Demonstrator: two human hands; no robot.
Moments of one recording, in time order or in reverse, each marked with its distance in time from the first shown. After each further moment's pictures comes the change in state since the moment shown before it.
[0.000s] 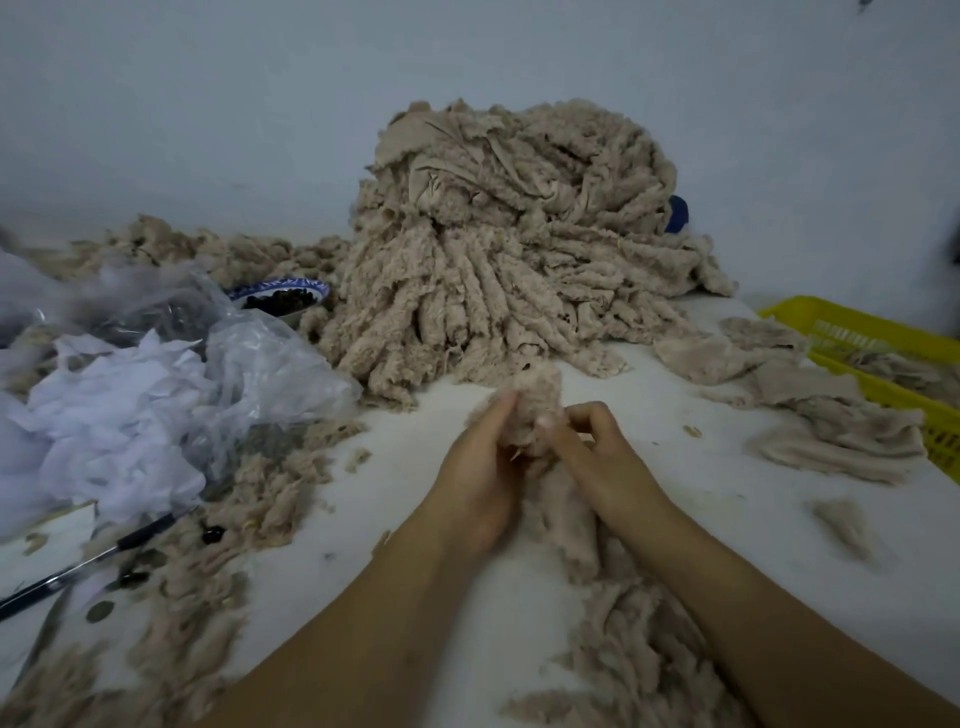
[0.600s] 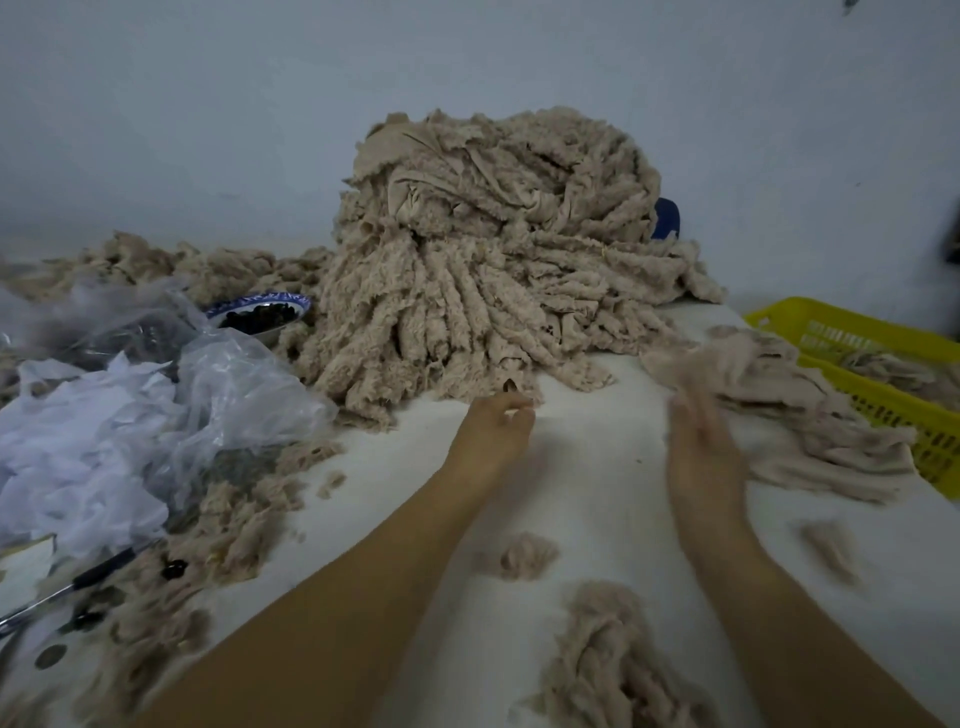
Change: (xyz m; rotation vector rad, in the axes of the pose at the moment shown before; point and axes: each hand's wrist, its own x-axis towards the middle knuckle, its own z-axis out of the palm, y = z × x) left_hand 0.063 0.008 0.011 1.131 0.172 0.279; right_hand 0.023 0.030 -0.068 -0.028 0.592 0.037
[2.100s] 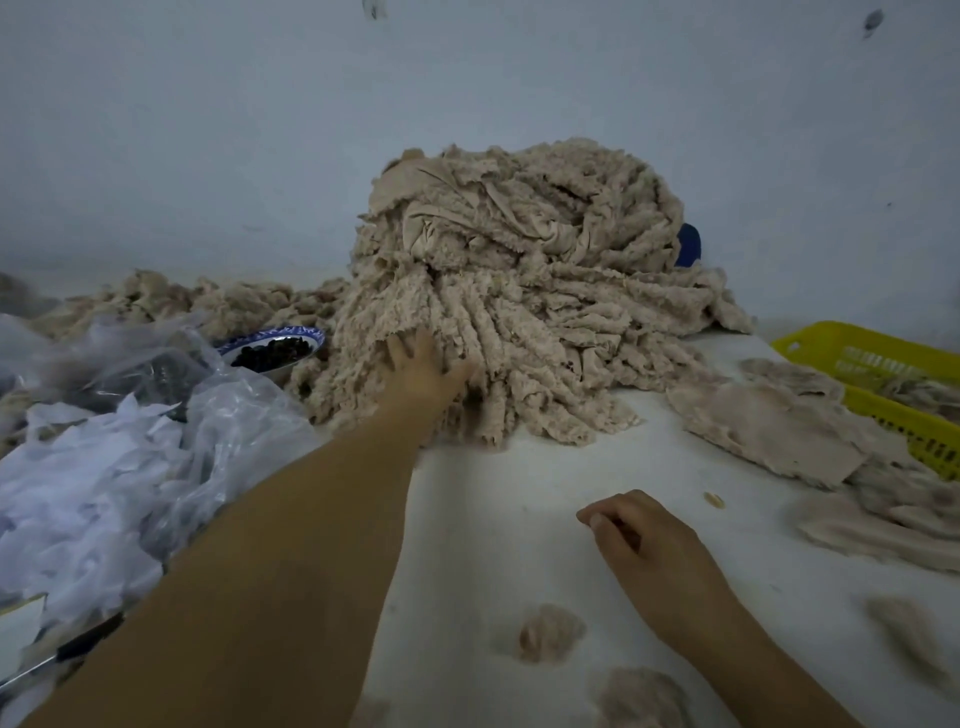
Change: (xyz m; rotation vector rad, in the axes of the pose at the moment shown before) left_hand 0.142 -0.032 -0.089 0.500 0.222 -0.152; right_hand -0.015 0.012 0.024 -0.440 -0.561 -0.316
